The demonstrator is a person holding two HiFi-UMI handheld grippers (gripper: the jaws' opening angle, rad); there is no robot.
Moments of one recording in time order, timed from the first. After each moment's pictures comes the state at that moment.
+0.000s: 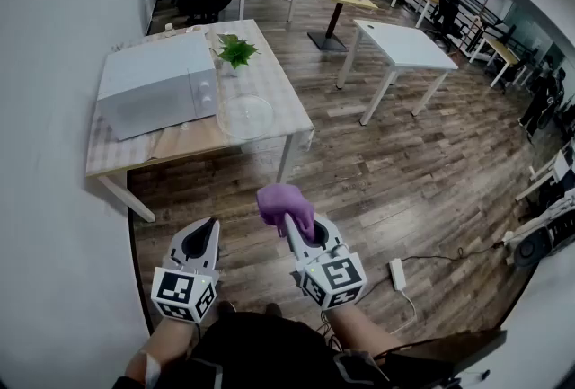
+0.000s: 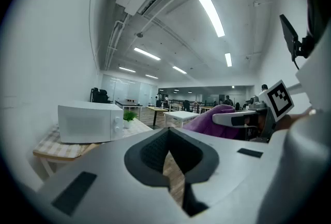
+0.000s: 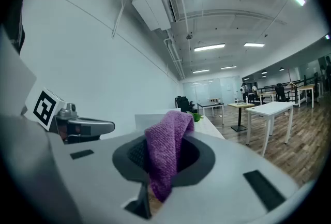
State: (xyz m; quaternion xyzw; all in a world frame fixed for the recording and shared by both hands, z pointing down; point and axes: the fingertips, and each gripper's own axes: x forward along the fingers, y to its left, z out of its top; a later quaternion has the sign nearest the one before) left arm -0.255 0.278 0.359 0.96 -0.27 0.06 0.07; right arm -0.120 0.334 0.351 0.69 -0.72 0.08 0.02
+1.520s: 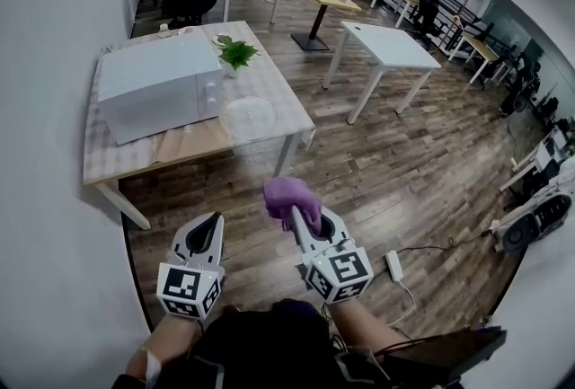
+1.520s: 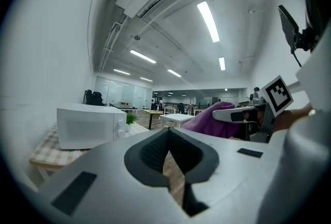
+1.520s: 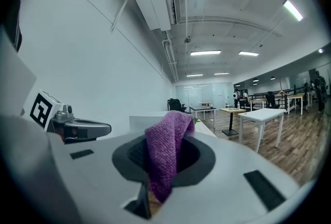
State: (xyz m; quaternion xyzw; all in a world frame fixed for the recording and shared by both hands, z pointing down) left arm -0.304 0.241 0.361 0.97 -0.24 0.04 0.06; right arm -0.168 0.309 0.341 0.73 -0.68 0.06 0.03
